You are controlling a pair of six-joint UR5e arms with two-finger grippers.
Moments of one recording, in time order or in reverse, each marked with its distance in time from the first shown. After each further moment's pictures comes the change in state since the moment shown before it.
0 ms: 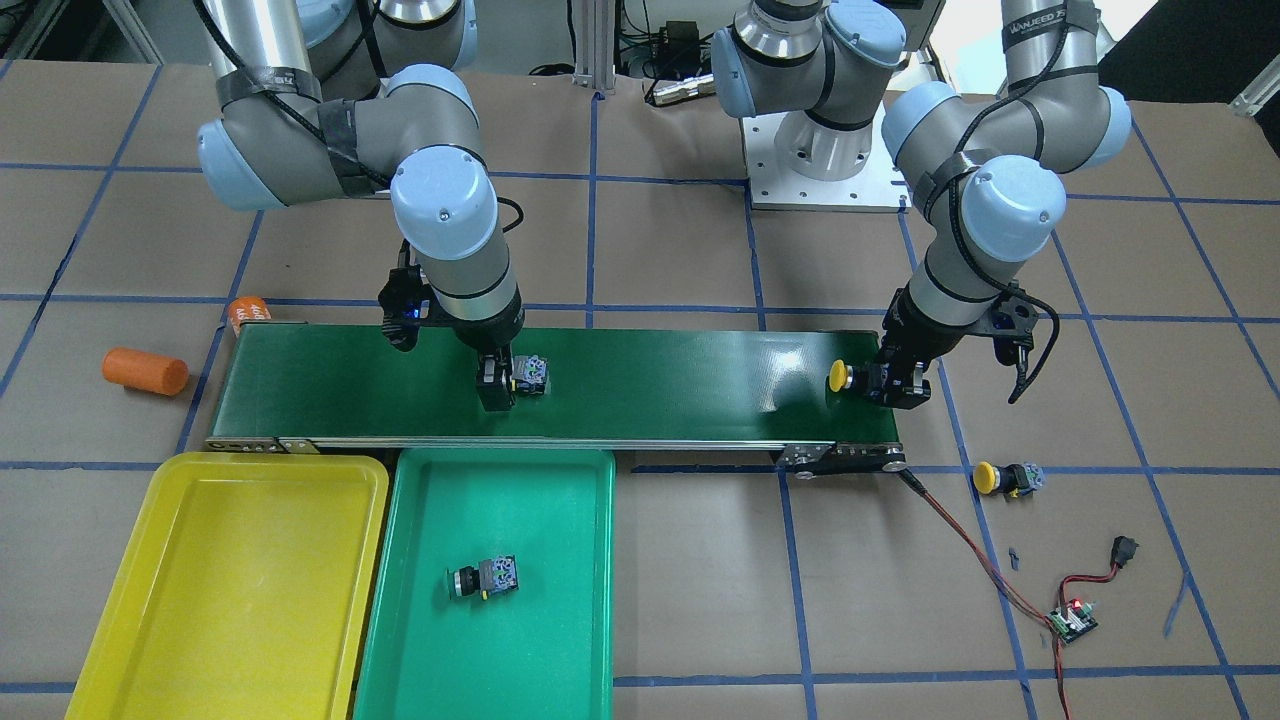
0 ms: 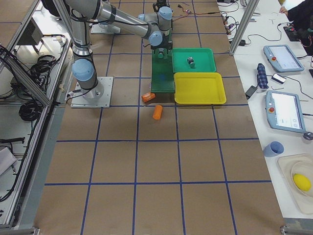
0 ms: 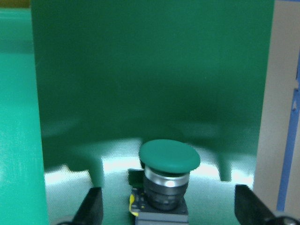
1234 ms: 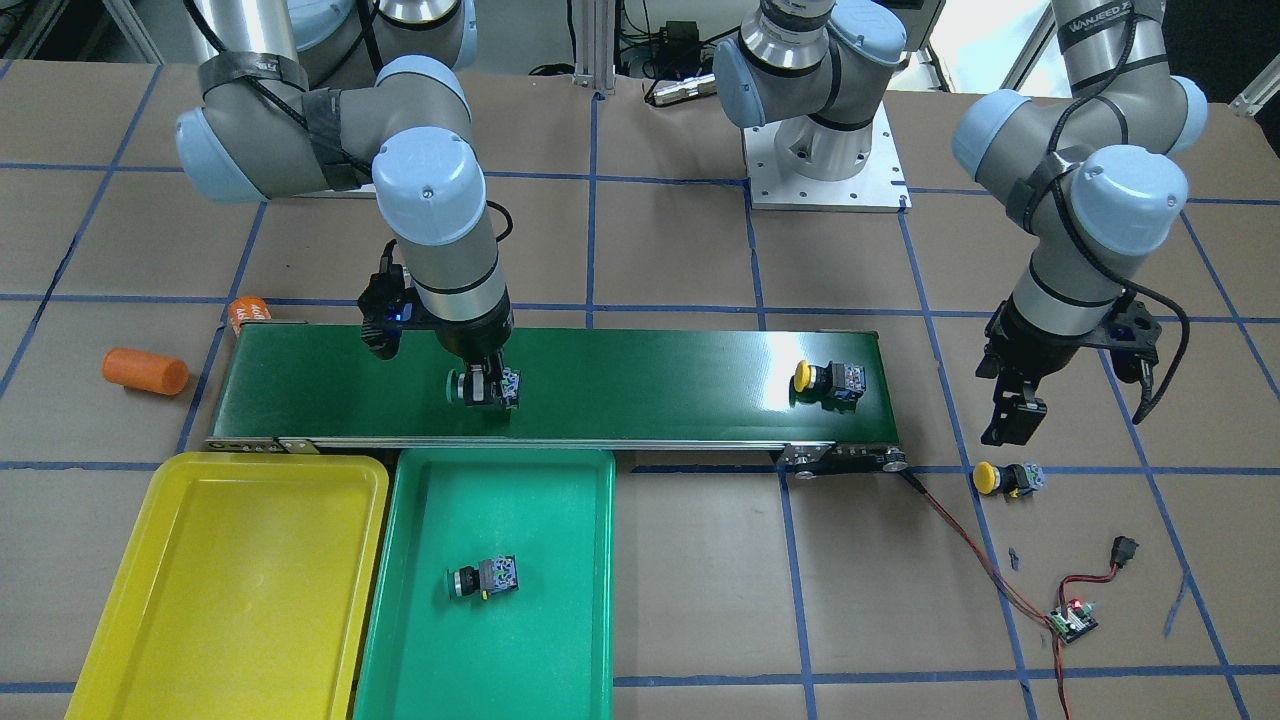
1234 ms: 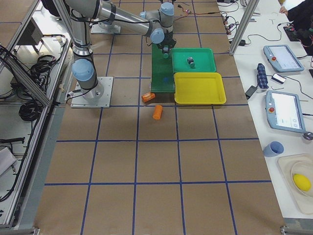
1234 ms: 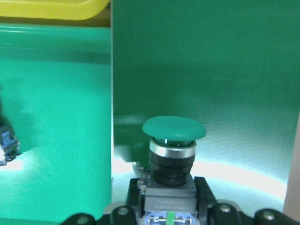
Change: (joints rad) left arm 0.134 -0.031 0.113 0.044 0.024 0.224; right arm -0.019 -0.005 -0.078 -0.031 -0.043 -0.047
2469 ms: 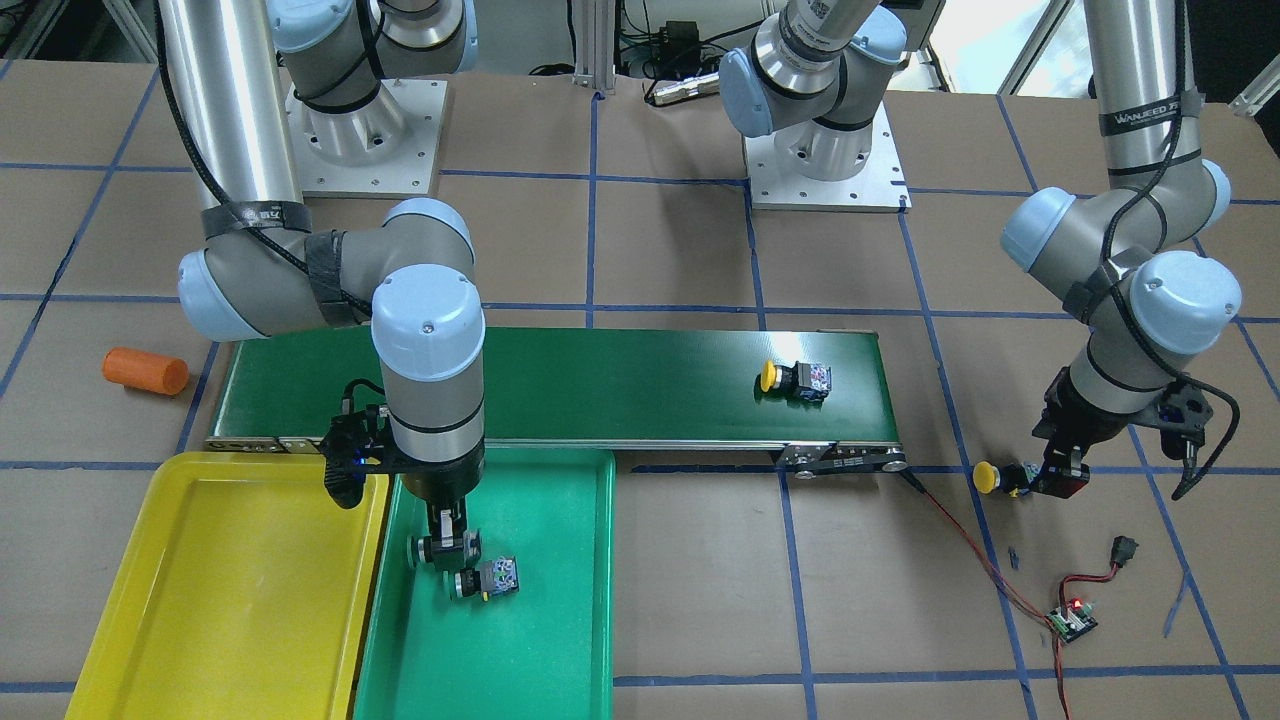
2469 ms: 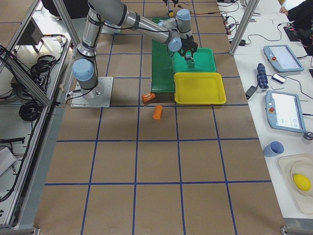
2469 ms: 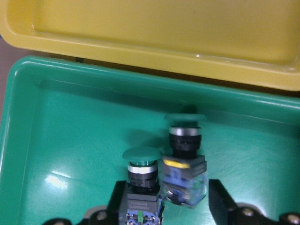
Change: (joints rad) left arm 0.099 -0.233 0.081 0.147 0.036 0.200; right arm -0.038 0.259 -0.194 -0.235 -0.172 -0.171
